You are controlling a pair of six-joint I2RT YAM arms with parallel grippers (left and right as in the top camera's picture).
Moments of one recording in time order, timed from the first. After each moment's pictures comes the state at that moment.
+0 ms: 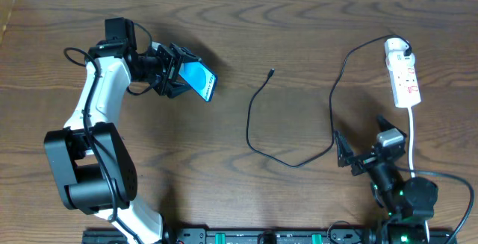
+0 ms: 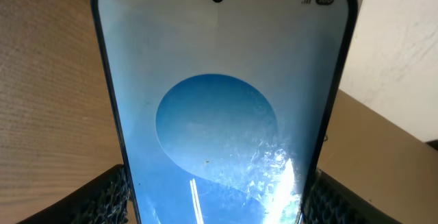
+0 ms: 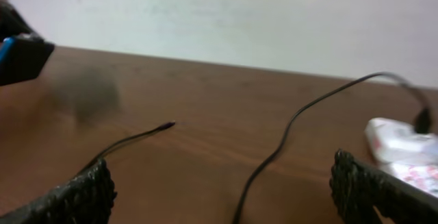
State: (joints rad) left arm 0.13 1.85 1.38 -0.82 0.83 -0.83; right arm -0.03 0.21 0.04 0.08 -0.40 0.01
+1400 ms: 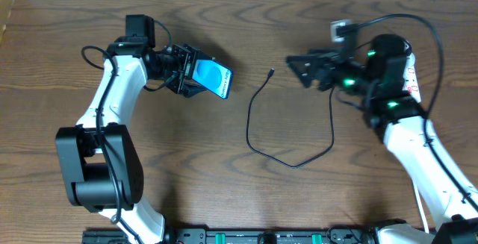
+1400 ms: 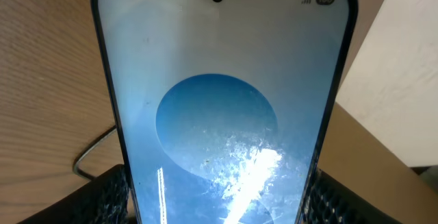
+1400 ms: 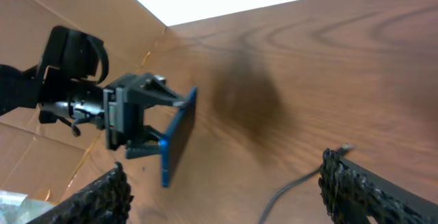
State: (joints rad) left arm 0.02 1.85 1.38 -0.78 0.79 -1.09; right arm 0.22 1.40 0.94 0.05 -0.67 0.44
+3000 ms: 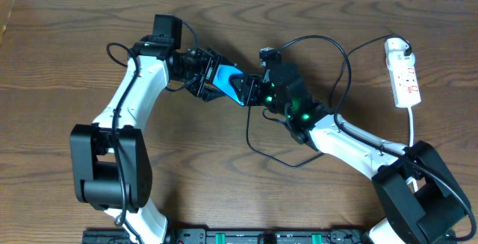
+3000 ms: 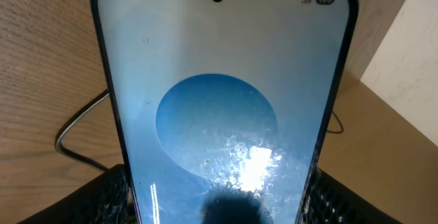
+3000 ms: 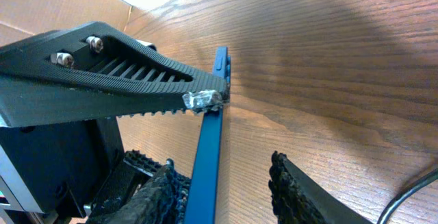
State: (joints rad) left arm -0.11 1.85 1.38 -0.78 0.78 -1.14; right arm 0.63 1.73 0.94 0.34 -0.23 0.80
